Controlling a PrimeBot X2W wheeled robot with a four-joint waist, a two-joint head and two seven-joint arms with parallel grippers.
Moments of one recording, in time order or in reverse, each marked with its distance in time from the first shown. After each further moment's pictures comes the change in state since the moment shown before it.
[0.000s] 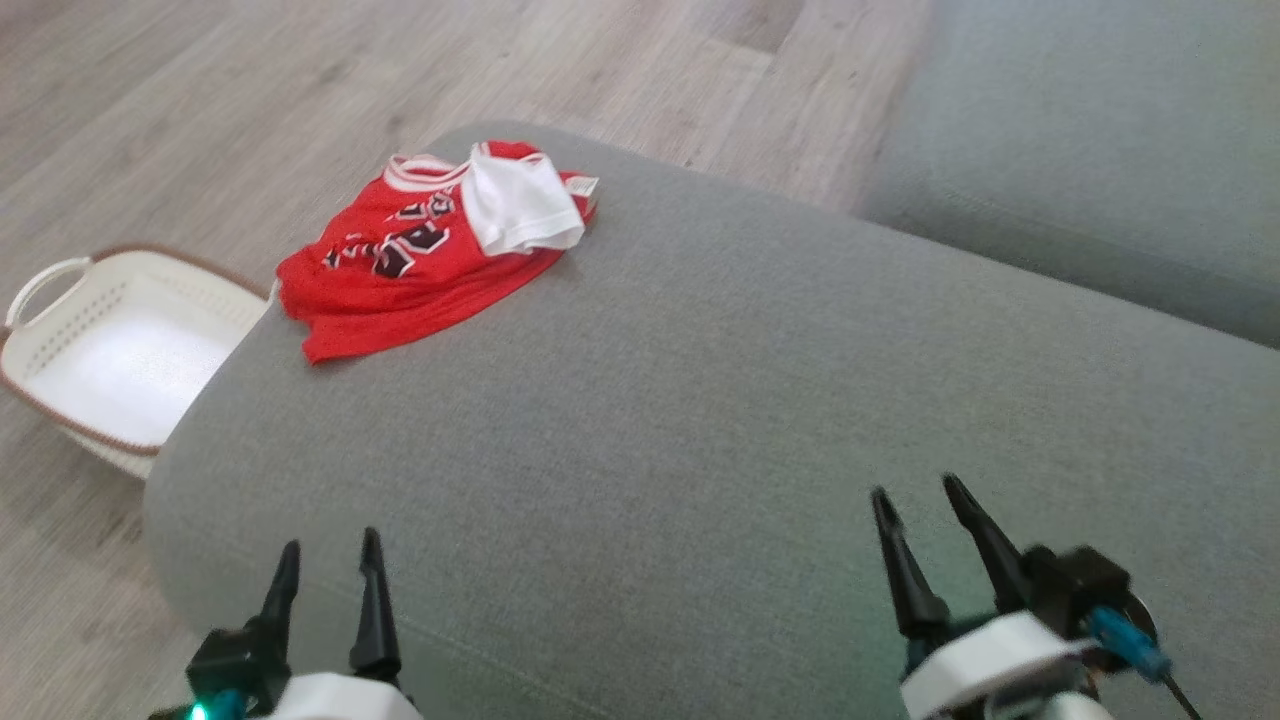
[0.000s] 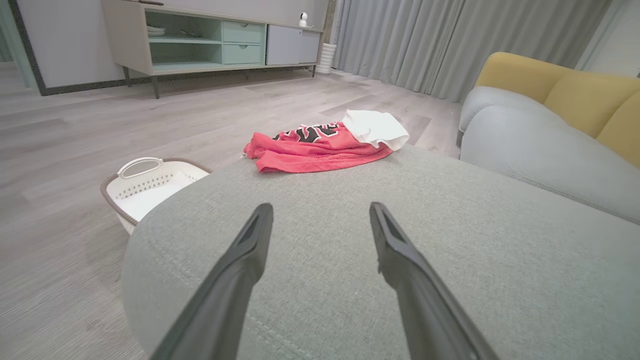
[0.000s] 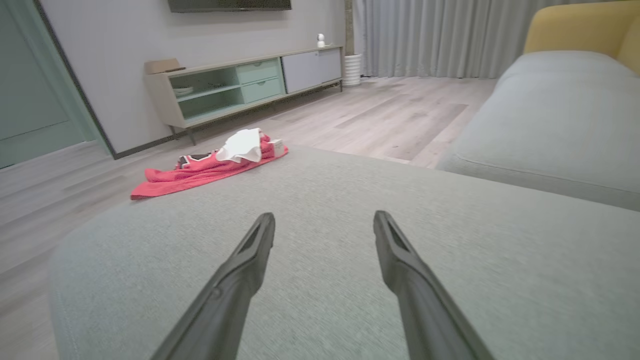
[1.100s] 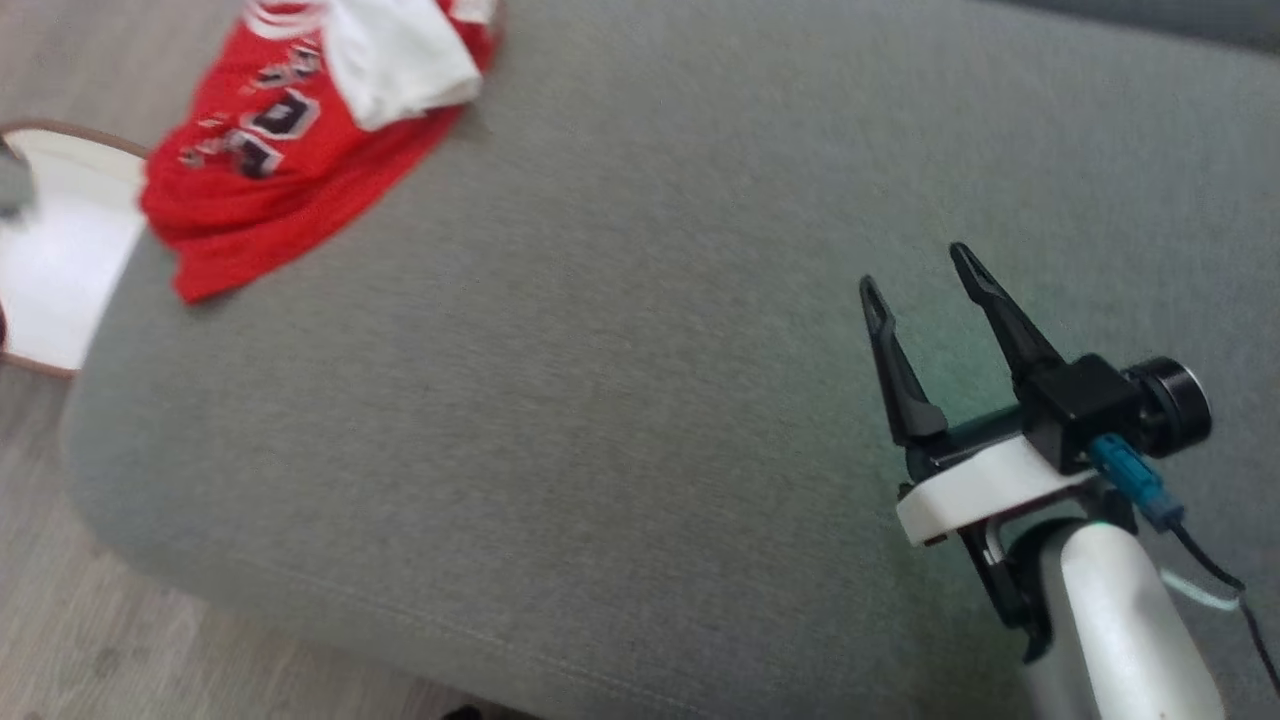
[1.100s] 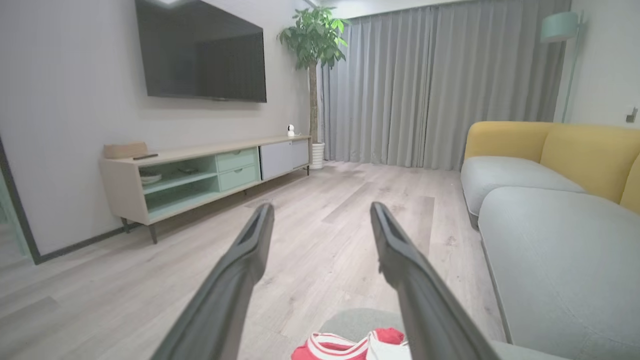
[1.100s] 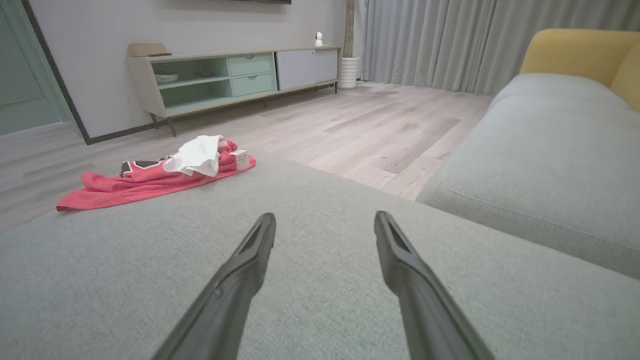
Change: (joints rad) left arm -0.676 0.255 0.293 -0.014 -0.083 -0.161 0.233; right arm -0.247 -0.004 0.012 -0.244 -0.223 0.000 0.170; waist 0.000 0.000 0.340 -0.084
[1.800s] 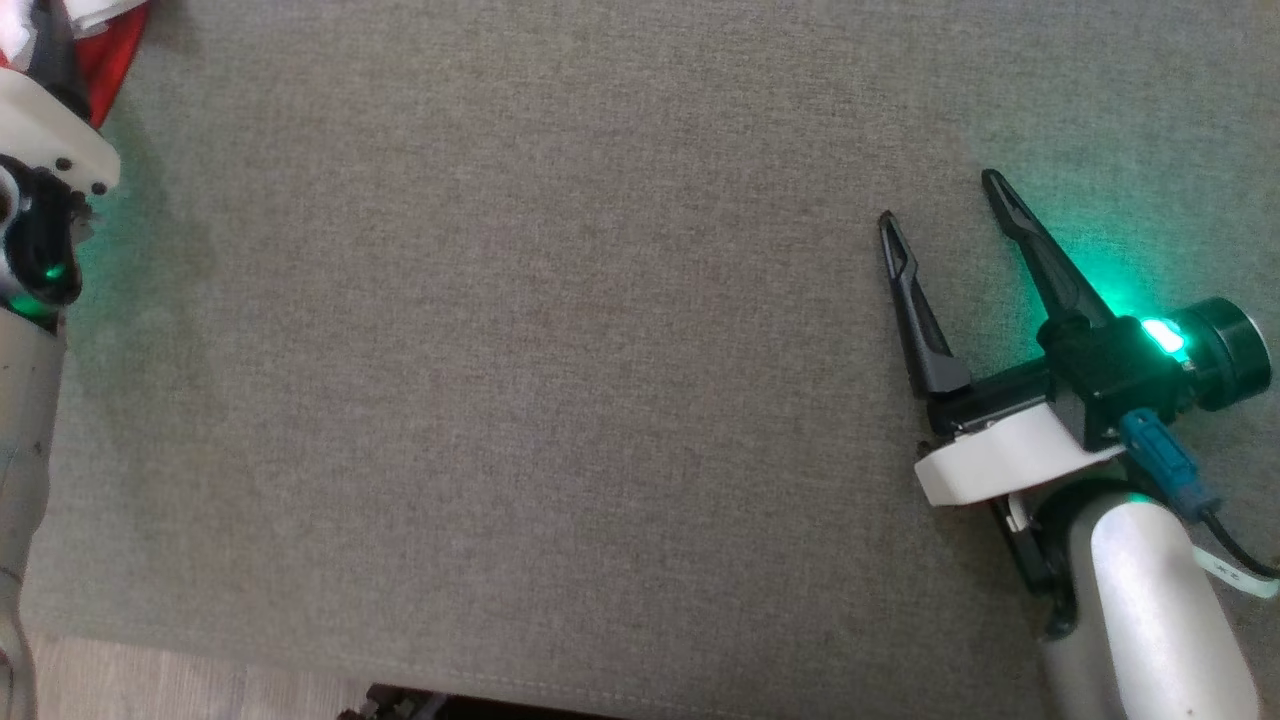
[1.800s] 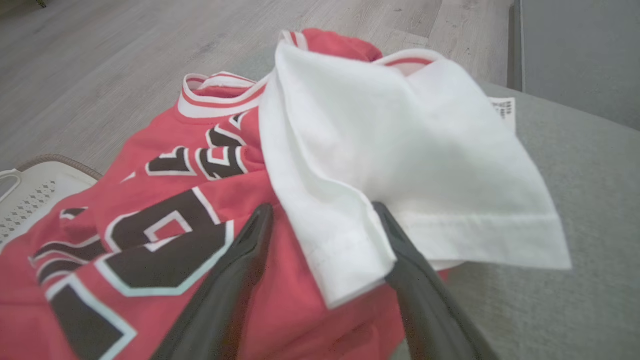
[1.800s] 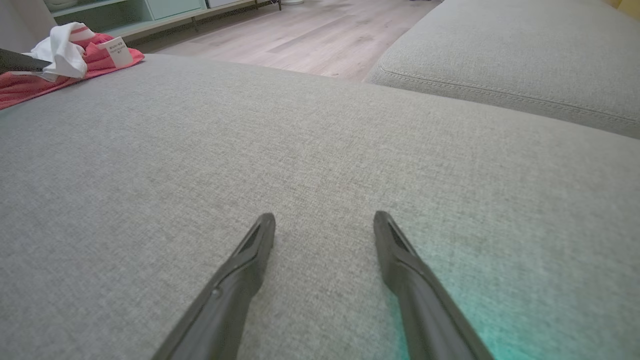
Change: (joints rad) left arm -0.300 -0.198 -0.097 0.681 -0.085 -0.185 0.150; right arm -0.034 -0.005 -0.006 -0.149 -0.084 0.000 0.068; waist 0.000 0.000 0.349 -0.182
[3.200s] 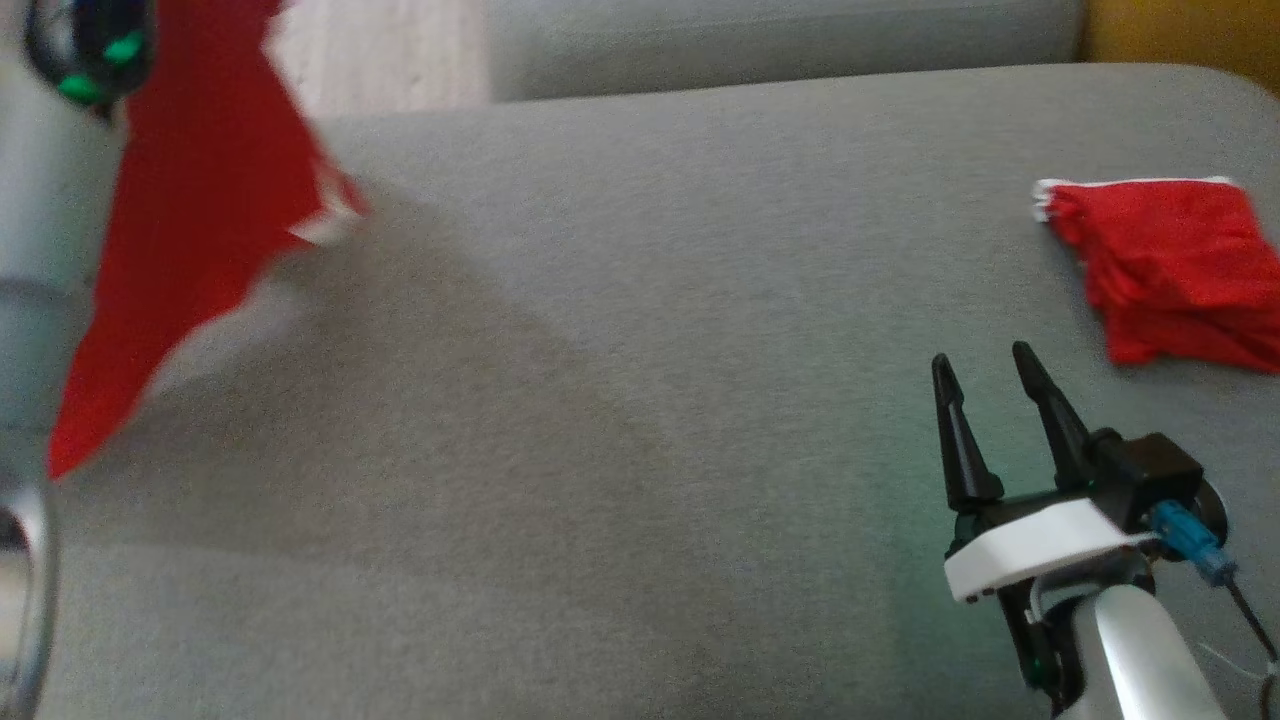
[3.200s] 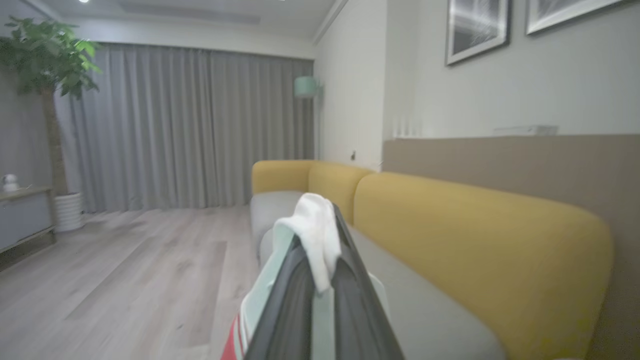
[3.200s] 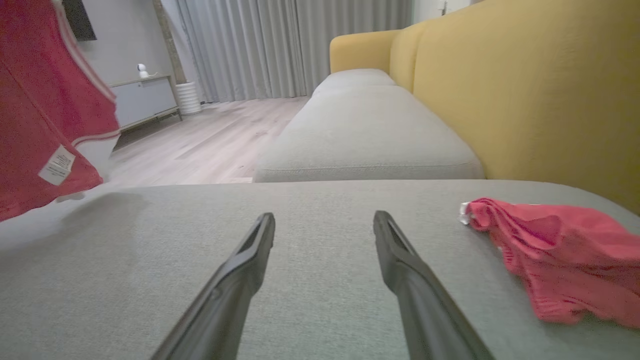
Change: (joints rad) left arm -0.285 -0.086 -0.155 -0.210 0.119 -0.103 -0.039; right arm 0.113 0.004 -0.097 0.341 0.248 0.000 -0.206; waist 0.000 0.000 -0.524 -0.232
